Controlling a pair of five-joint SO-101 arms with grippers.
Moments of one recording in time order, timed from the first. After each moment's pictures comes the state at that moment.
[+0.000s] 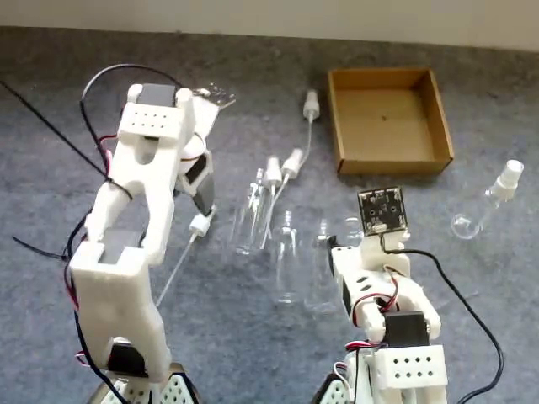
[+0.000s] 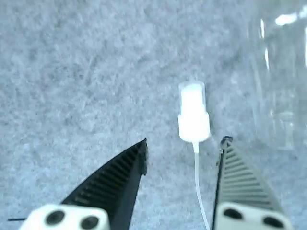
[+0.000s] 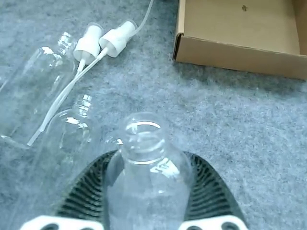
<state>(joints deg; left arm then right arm) 0.0 27.3 -23.6 100.0 -19.5 -10.1 -80.0 76.1 52.2 8.5</state>
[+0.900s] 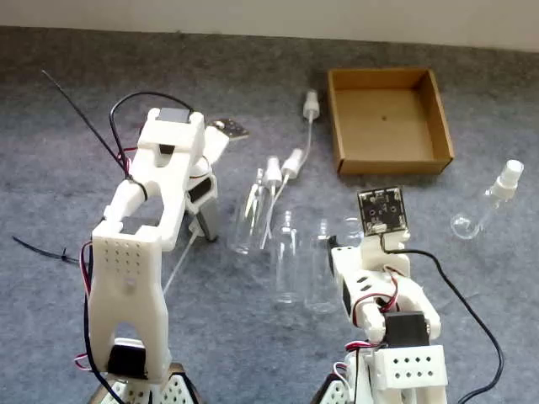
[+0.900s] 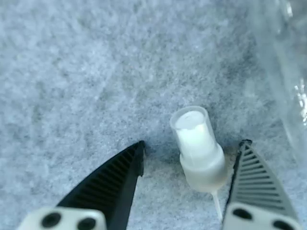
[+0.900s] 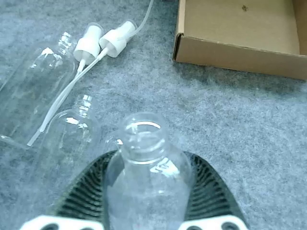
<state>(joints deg) 0.2 45.3 -24.6 91.8 -31.4 -10.1 -80.0 76.1 52.2 8.5</state>
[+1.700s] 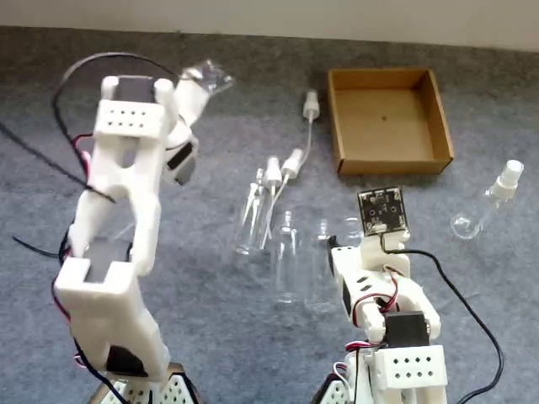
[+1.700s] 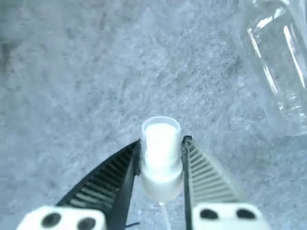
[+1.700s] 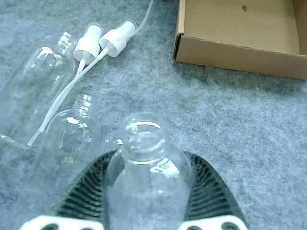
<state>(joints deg) -2.3 19.7 -24.8 96.4 -31.4 -10.1 -80.0 76.1 52.2 8.5</state>
